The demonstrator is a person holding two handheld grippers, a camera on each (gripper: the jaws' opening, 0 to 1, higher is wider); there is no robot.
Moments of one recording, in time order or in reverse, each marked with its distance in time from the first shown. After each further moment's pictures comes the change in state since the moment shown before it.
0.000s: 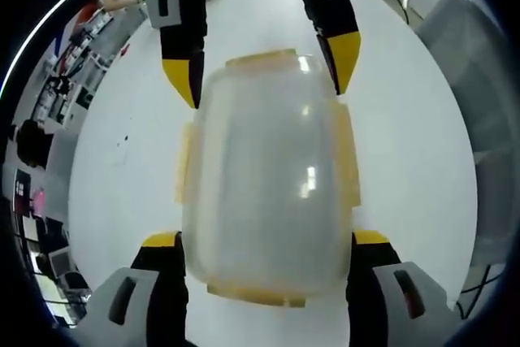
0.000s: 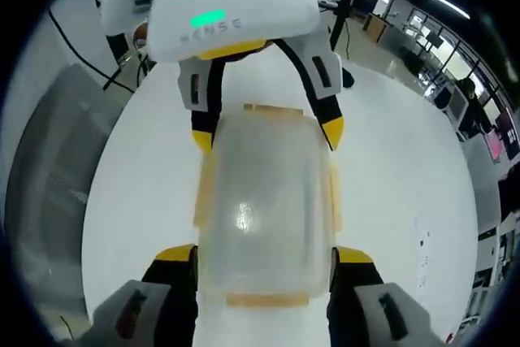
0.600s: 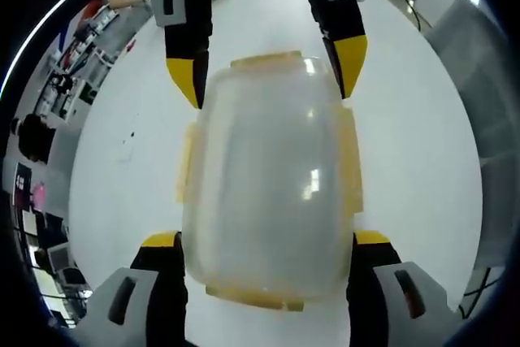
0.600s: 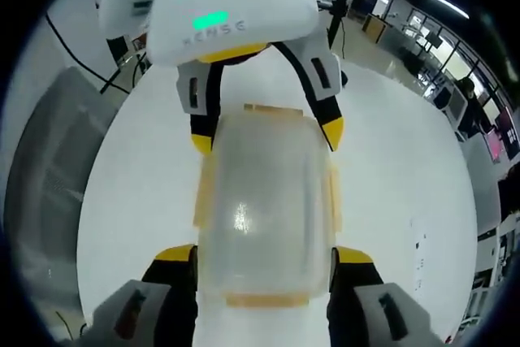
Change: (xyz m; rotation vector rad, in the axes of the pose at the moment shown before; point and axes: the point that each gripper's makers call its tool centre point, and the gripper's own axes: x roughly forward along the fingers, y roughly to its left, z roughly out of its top) left arm 0.006 0.018 0.001 -0.023 -0.002 0.011; right arm 0.000 -0.018 -0.001 -0.001 -0.004 0.001
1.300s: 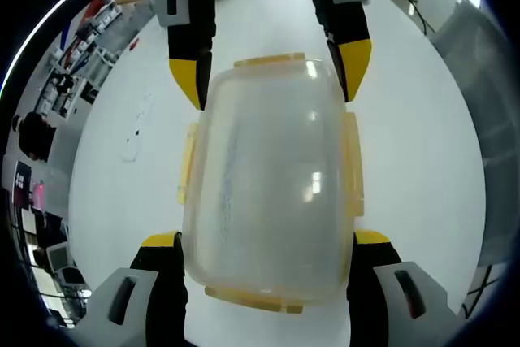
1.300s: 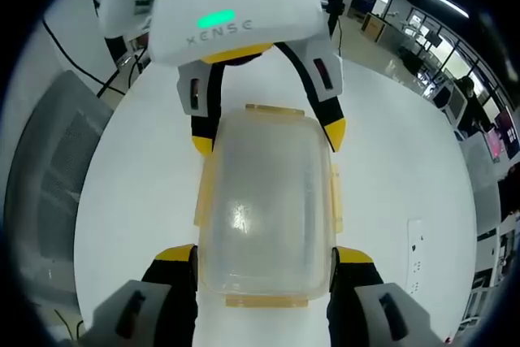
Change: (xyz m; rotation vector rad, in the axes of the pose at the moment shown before) left arm 0.003 0.012 0.000 -0.006 -0.007 0.001; right arm 0.001 -0.010 0.001 0.005 0.003 -0.002
